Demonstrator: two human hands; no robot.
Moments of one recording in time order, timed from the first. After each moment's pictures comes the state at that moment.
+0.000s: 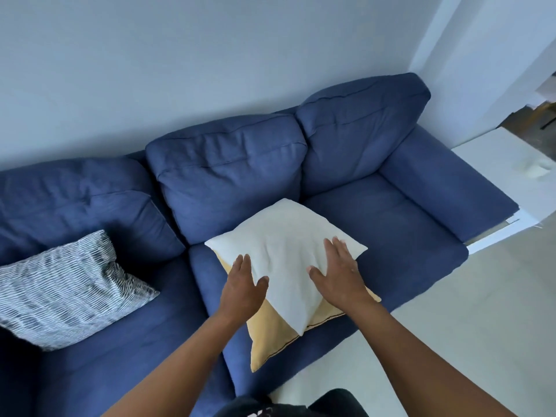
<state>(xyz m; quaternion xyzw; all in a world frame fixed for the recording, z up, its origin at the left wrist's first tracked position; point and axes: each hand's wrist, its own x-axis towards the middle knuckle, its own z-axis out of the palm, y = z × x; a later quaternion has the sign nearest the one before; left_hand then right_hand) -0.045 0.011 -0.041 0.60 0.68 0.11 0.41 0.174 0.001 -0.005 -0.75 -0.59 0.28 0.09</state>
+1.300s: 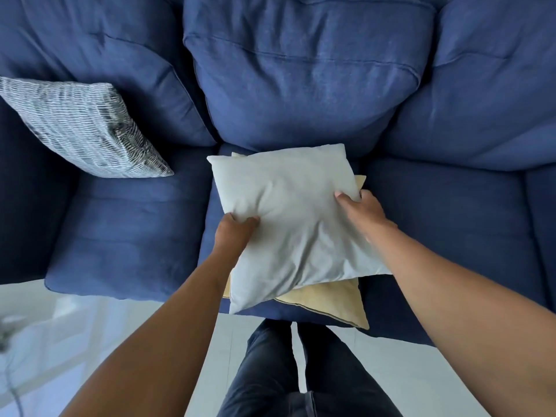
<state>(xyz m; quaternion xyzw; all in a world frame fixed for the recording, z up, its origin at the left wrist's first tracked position) 0.049 0.086 -0.143 0.05 0.86 0.23 0.46 0.280 0.247 -0.160 -0.68 -0.50 0.54 0.00</state>
